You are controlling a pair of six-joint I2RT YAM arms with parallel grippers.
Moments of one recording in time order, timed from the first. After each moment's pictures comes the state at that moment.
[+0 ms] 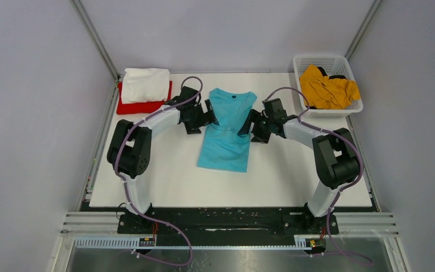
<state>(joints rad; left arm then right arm) -0.40 1.92 1.35 -0.42 0.23 -0.72 0.36 1.77 1.04 -0.21 -0.34 0.73</state>
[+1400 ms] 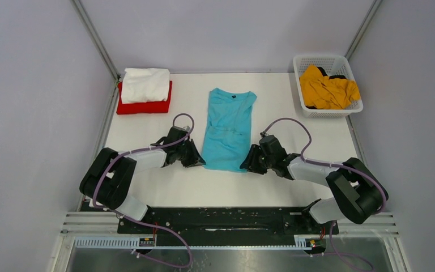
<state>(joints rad) -0.45 1.53 0.62 -0.04 0.32 -0.79 0.62 1.42 0.51 0.07 -0.17 0.87</state>
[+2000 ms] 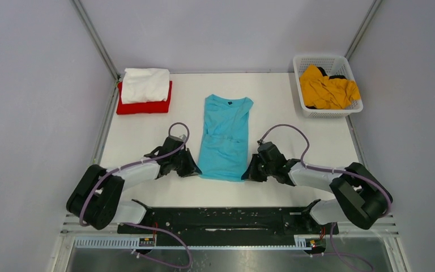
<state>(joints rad) -0.47 1.40 0.52 -0.06 0.31 -0.80 0.66 1.41 0.47 0.05 -0.18 0.89</state>
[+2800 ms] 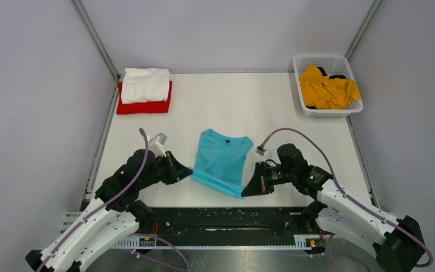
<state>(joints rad) -0.67 0.47 0.60 -0.65 0.17 -0.88 0.73 0.80 0.47 -0.32 -0.75 0.92</state>
